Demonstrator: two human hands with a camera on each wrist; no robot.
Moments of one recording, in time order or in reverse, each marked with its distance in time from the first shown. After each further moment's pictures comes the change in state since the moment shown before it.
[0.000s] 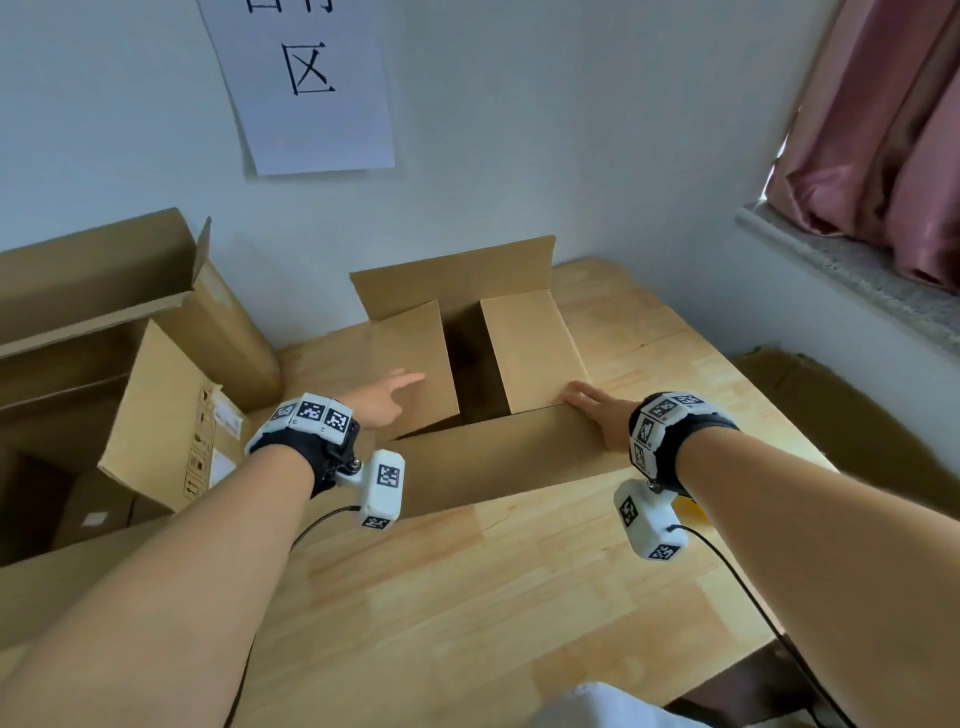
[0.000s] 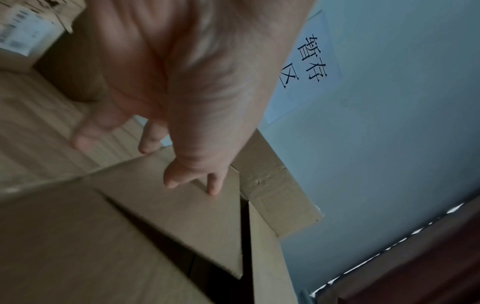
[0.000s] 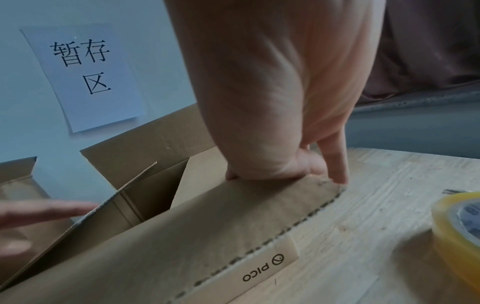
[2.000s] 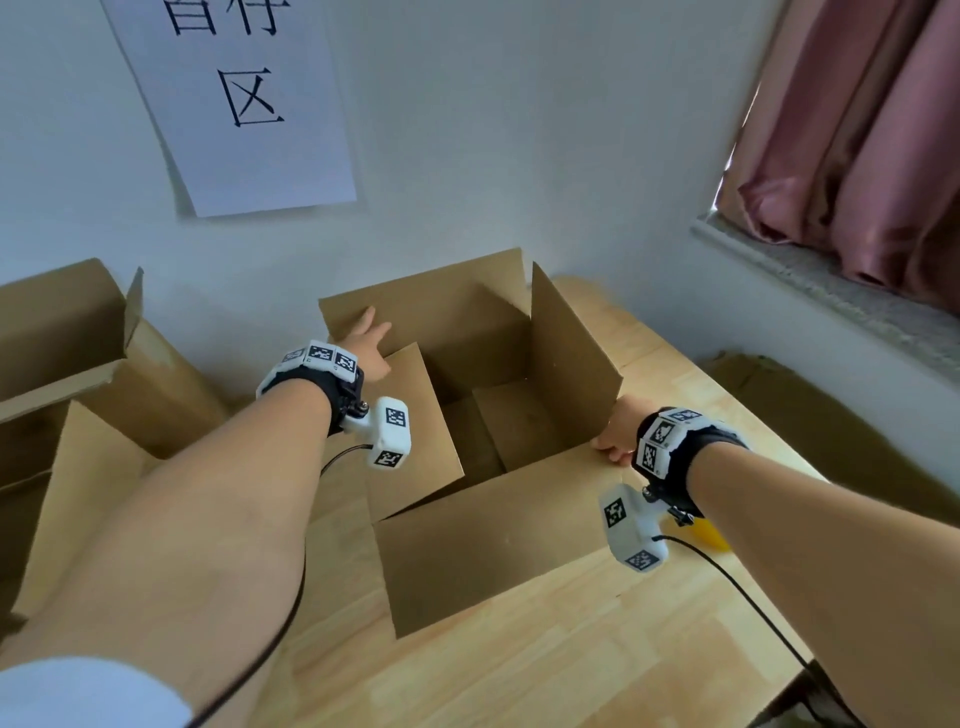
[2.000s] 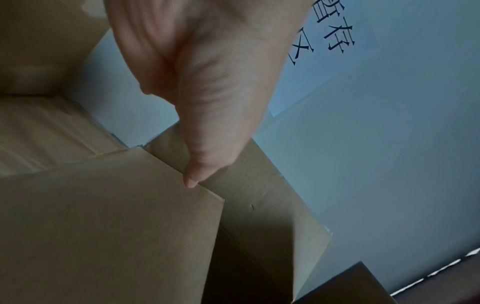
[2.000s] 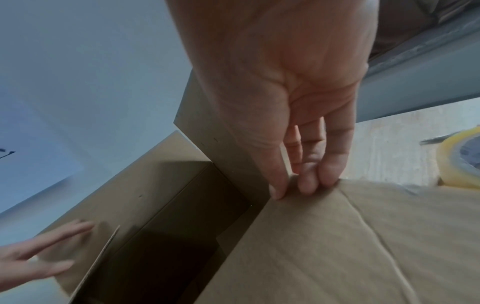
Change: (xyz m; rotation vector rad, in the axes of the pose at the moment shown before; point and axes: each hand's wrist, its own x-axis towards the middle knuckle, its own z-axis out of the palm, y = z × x) left_hand 0.115 0.005 -0.087 0.068 0.142 -0.010; right_hand 0.054 0.011 -0.032 0.511 -0.013 0.632
